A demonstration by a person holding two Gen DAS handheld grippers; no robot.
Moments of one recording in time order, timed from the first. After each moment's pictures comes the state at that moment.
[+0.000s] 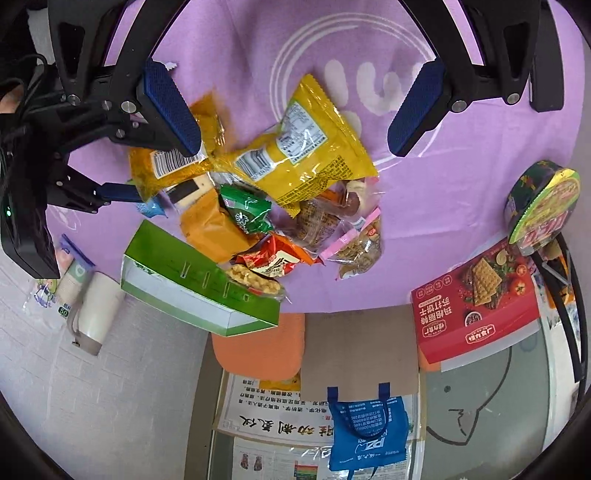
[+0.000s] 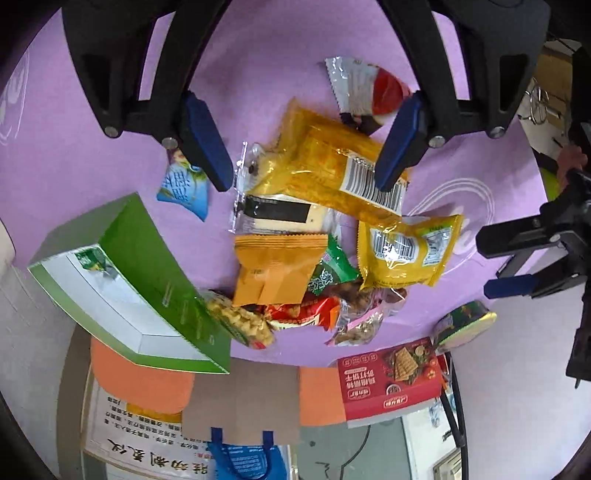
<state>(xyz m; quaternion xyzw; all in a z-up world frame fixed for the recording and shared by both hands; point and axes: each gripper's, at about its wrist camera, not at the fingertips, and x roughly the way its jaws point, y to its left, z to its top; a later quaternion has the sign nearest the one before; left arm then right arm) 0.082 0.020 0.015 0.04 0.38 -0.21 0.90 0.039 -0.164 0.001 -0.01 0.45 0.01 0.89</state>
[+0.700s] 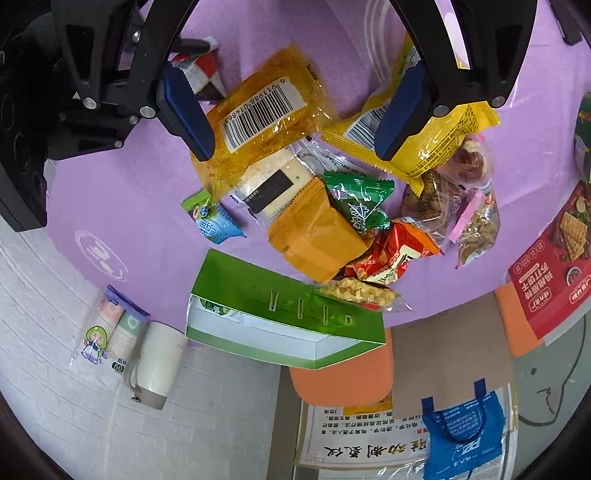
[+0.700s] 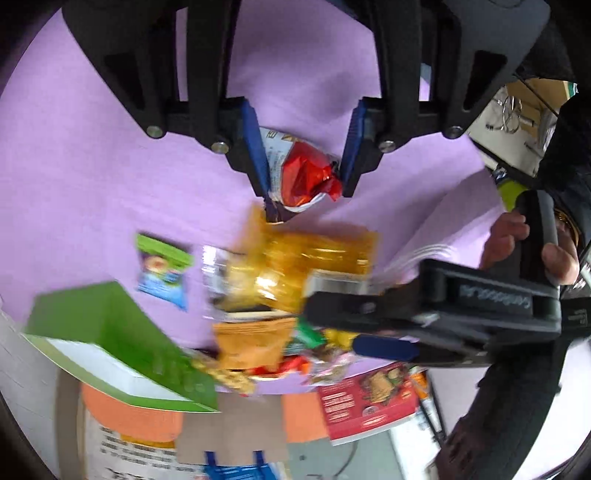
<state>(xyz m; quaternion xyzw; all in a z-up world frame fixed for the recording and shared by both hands) 0.099 -0.069 -0.001 0.11 0.41 -0.33 0.85 -0.018 -0.164 -0.025 0.04 0.47 0.03 0.88</state>
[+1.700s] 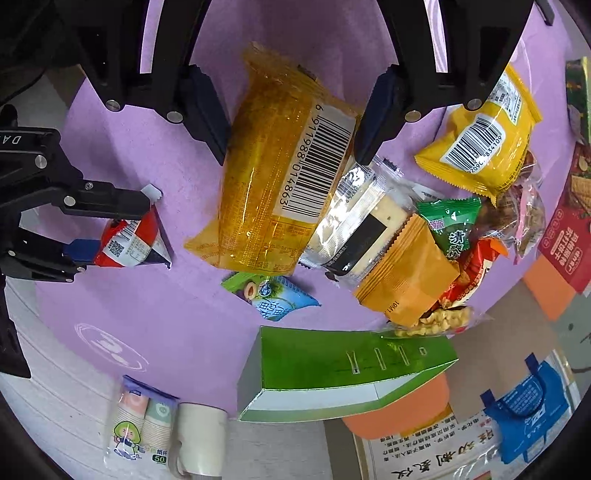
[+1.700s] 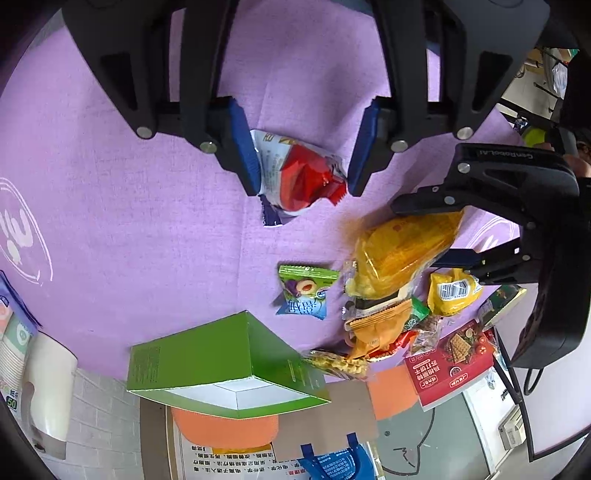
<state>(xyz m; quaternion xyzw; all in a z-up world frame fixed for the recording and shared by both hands) 0.063 -0.128 -0.043 0.23 0.44 -0.32 0.80 -0.050 -0.225 -0.018 0.09 0.45 -0.09 0.89</state>
